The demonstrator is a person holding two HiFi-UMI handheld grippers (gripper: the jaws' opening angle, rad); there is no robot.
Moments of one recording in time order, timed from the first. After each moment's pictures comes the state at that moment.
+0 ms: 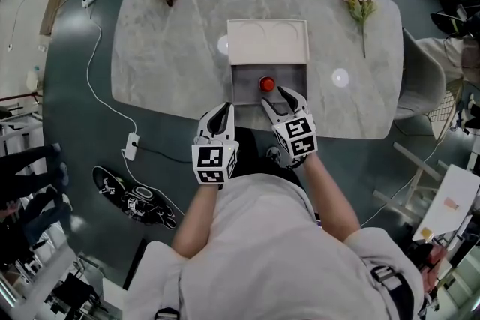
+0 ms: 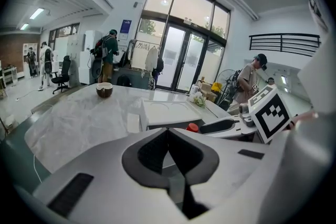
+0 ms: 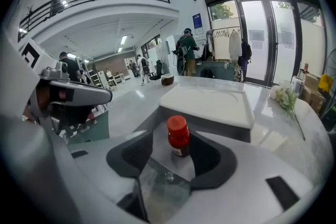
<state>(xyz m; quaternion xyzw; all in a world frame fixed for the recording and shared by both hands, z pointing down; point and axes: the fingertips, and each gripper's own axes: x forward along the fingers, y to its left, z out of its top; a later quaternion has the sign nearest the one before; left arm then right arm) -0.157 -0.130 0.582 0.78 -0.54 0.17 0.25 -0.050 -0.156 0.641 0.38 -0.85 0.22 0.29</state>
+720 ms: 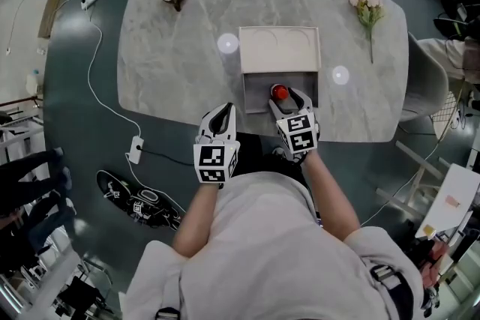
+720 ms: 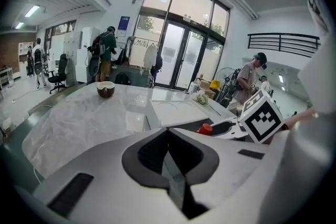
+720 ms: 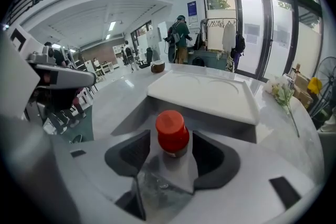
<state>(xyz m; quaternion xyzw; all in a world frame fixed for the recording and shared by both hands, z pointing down) -0.196 -0.156 0.591 0.79 -0.53 0.18 0.26 -0.062 -0.180 0.674 0.41 -0.80 0.24 0.35</state>
